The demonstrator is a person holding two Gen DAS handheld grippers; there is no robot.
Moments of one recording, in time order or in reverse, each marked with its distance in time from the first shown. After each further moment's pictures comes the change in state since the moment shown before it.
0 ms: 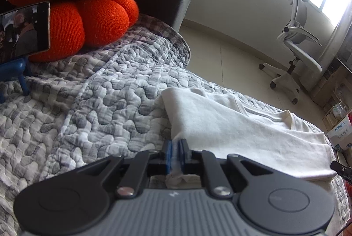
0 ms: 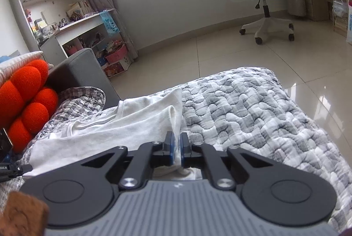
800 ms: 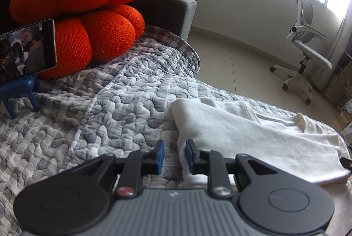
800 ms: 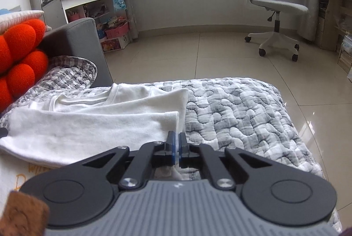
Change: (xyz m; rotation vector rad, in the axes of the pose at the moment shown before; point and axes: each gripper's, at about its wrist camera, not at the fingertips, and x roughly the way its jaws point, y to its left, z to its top) left arm -0.002 -0.005 0.005 0.036 -0.068 0.079; right arm 0.026 0.026 0.006 -0.207 0.037 -0.066
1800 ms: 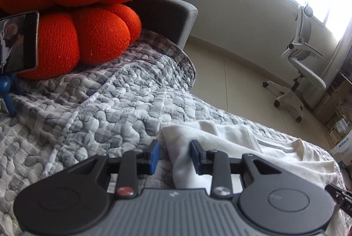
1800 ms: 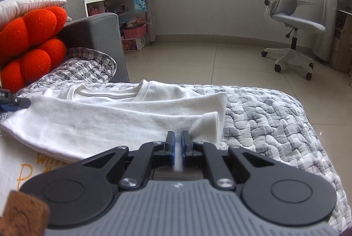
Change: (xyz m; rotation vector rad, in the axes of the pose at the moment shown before) left arm 0.034 0.007 0.016 -0.074 -0.040 -0.074; right arm 0.015 0.035 -0.014 -0.109 -0.030 0.051
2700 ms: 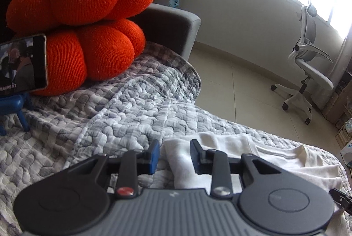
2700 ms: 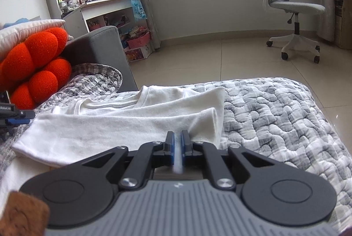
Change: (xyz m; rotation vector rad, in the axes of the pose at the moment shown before) left arm -0.019 -0.015 0.008 0.045 -0.032 0.065; right arm -0.004 -0.024 -0.002 0.159 -0.013 0.104
